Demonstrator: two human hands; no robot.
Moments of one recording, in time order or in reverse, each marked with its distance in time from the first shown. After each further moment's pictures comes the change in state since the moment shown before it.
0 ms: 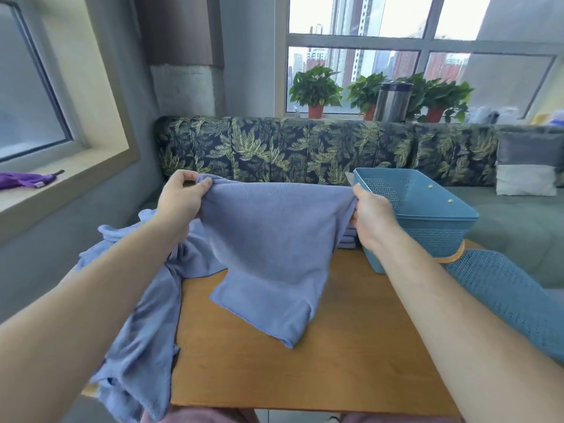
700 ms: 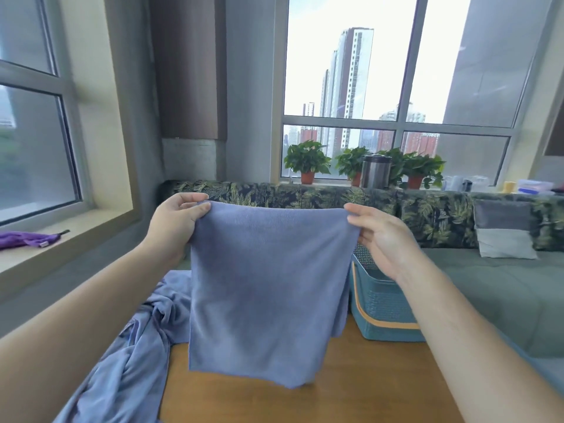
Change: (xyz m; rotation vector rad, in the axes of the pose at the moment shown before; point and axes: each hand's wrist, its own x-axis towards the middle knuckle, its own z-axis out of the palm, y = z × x) left_hand -0.027 0.103 -0.009 -0.217 -0.028 0.125; right_hand -0.057 -0.116 -0.036 0.094 -0.294 -0.277
